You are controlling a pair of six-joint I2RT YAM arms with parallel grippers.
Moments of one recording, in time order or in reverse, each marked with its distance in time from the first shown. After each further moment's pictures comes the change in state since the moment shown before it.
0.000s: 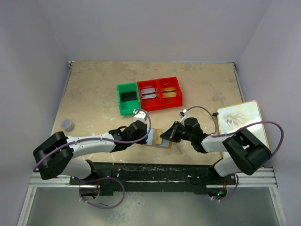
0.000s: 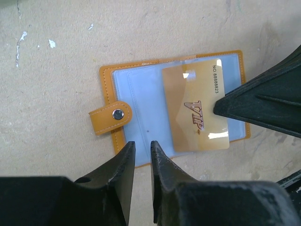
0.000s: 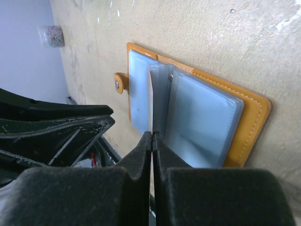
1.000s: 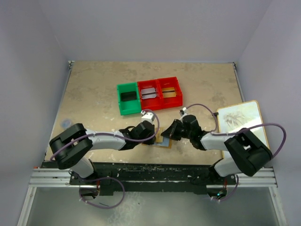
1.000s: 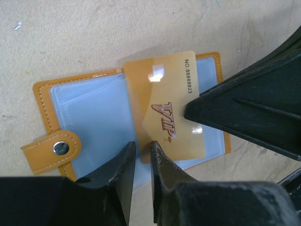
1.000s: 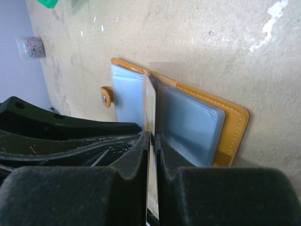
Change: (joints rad) left arm -0.014 0.192 0.044 0.169 0.090 -0.052; right arm 0.000 -0.050 0.064 -0.195 0.084 -0.060
